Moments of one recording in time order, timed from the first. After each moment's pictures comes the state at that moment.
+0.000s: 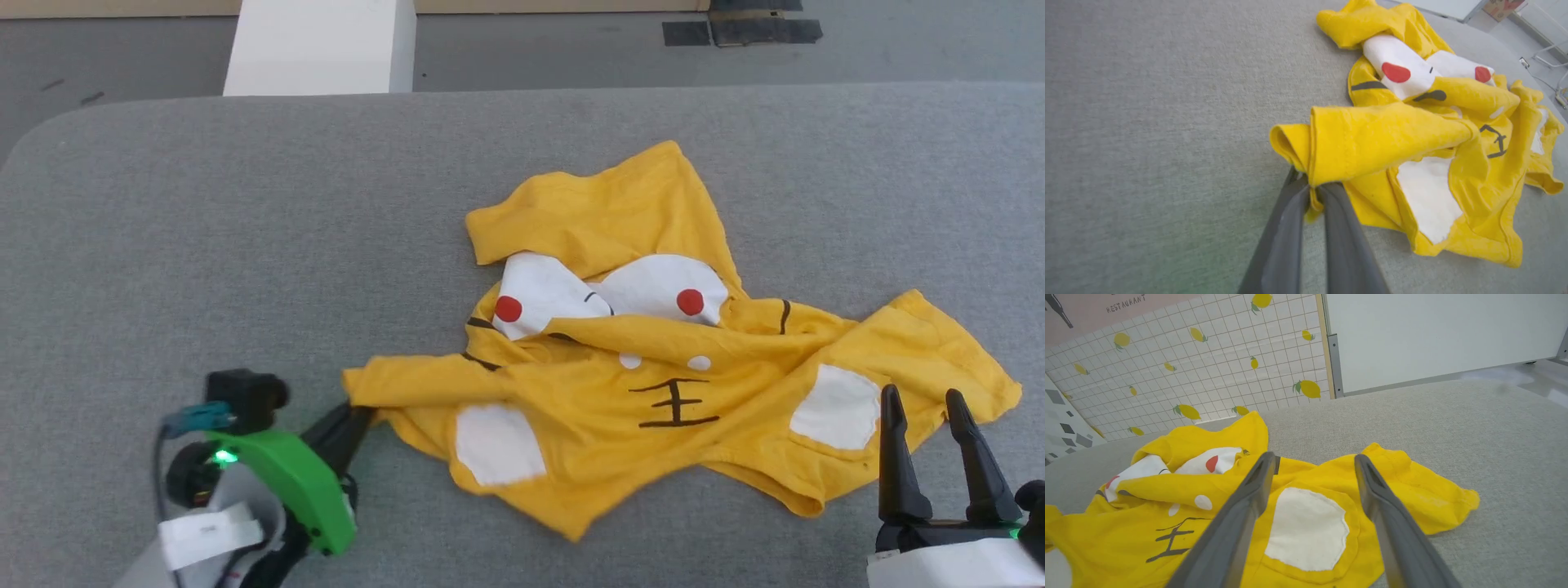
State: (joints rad) left arm -0.23 0.50 -0.53 0.15 -0.84 -0.11 0.06; right arm 0.15 -0.05 -0.12 -0.05 0.25 0.13 -0.26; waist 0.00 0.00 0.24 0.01
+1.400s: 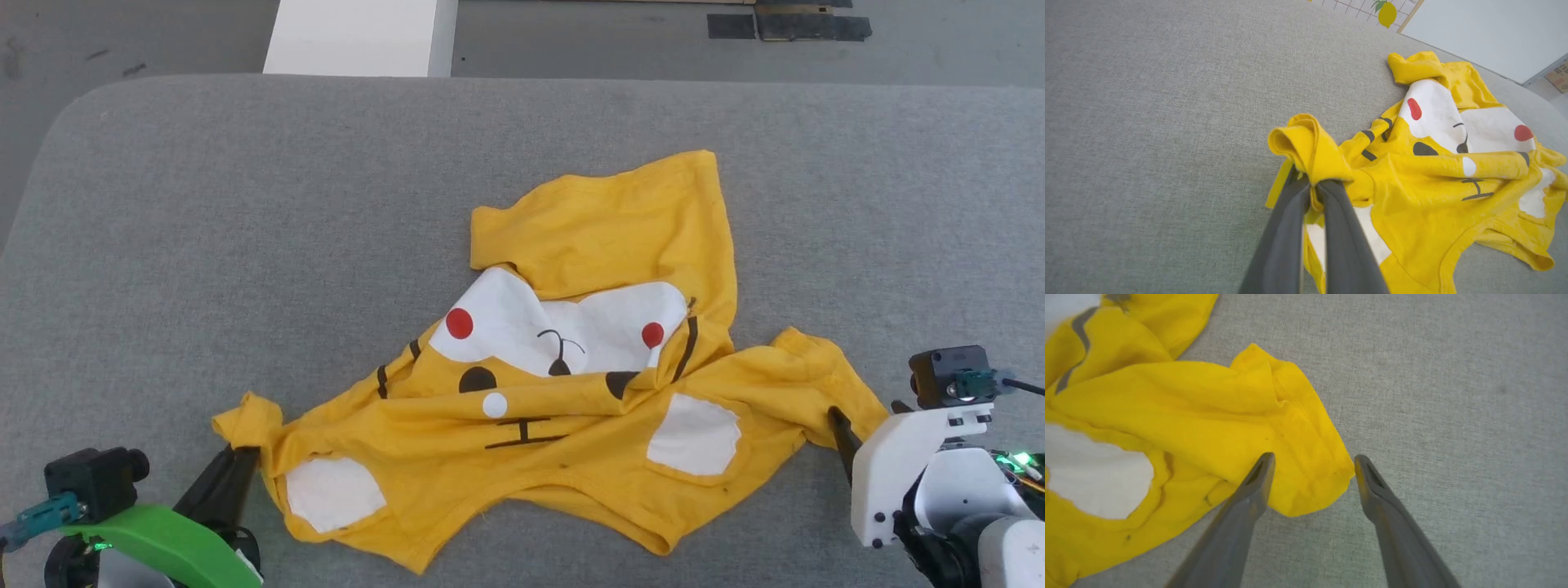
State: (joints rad) left arm 0.08 0.65 -0.33 -0.13 -0.96 0.05 -0.06; right arm -0.04 -0.06 -0.12 -0.10 0.03 0.13 0.67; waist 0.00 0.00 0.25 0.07
